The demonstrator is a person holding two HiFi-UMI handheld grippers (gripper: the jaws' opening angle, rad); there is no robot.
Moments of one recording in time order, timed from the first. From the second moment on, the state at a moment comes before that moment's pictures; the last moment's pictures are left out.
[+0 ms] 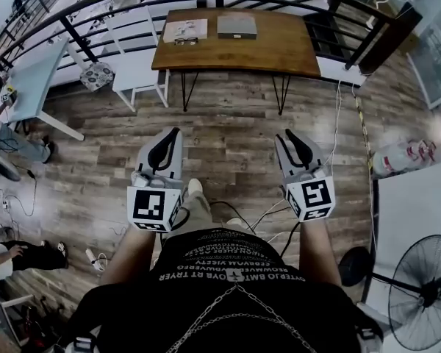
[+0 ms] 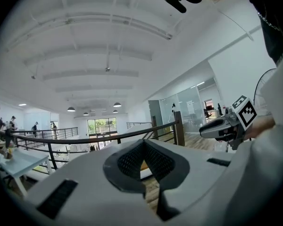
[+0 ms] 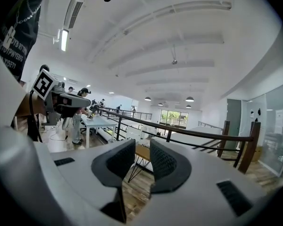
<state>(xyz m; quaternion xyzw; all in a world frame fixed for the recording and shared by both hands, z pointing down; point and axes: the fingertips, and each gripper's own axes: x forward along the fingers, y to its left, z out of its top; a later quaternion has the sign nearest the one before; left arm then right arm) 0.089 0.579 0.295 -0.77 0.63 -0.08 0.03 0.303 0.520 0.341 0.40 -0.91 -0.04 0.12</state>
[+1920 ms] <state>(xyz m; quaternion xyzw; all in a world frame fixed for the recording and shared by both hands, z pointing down) -0.164 0.366 0.355 -0.79 0.60 -0.09 -0.02 0.037 0.310 0.363 0.38 -0.91 -0.02 0.17</state>
